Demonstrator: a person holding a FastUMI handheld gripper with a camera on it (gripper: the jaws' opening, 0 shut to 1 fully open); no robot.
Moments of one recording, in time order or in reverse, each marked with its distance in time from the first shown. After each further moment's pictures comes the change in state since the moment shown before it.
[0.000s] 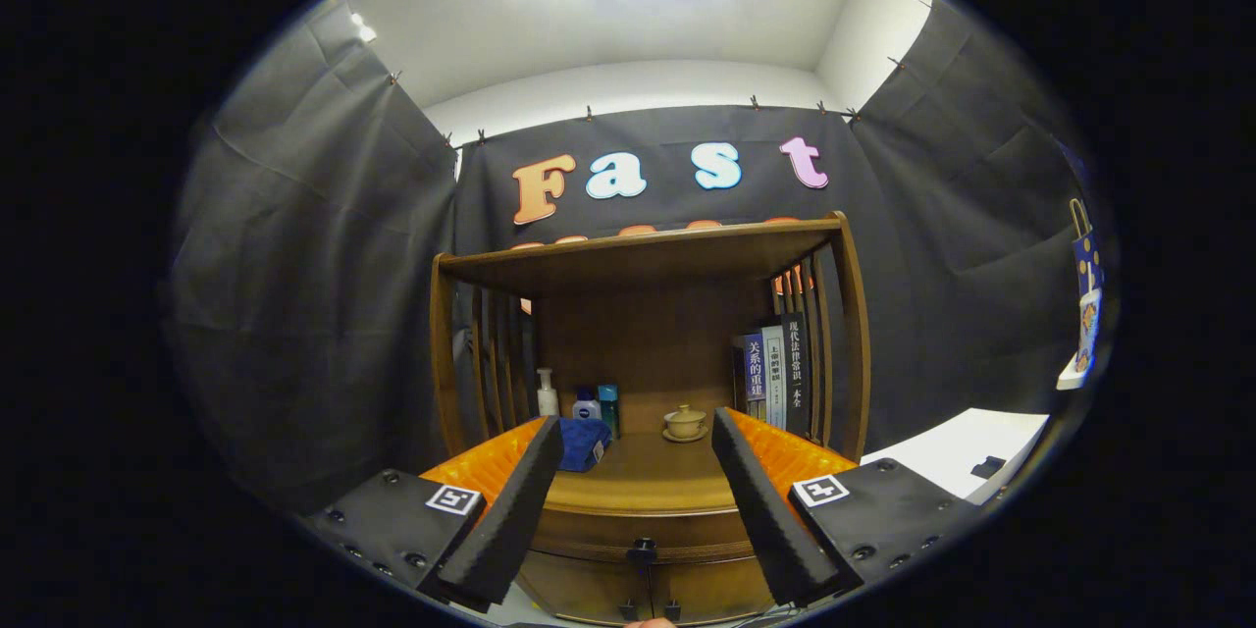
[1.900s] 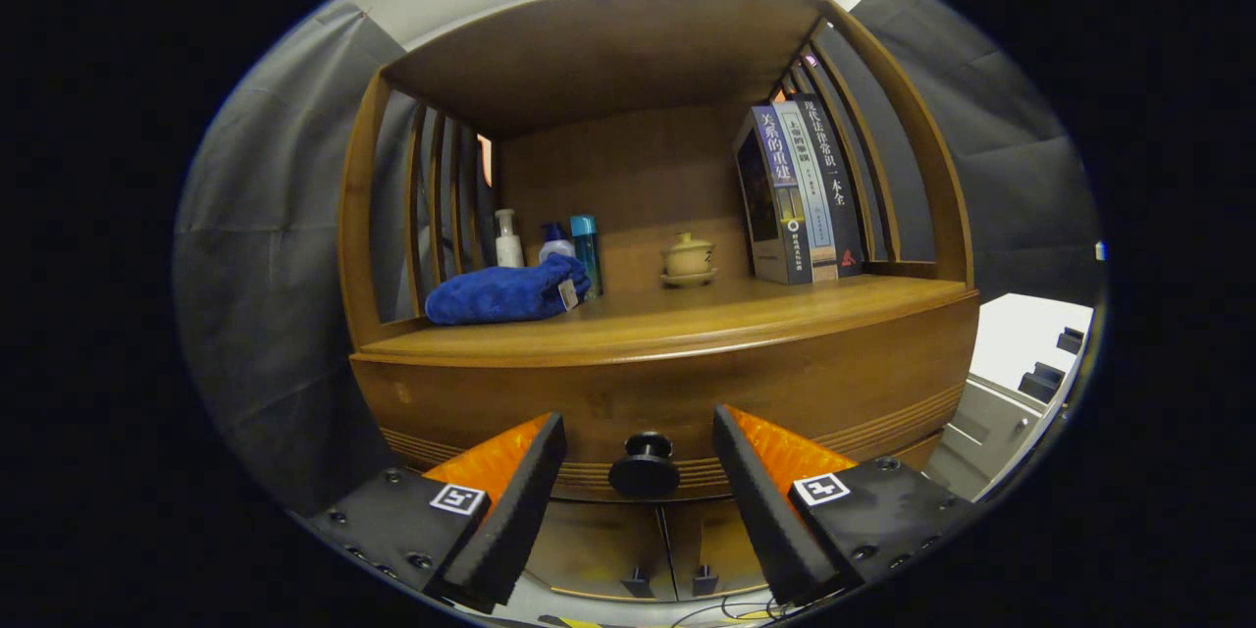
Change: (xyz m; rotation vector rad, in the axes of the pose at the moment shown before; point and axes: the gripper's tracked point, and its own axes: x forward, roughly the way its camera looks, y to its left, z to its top) arm 0.096 -0.020 -0.301 0.049 0.299 -0.044
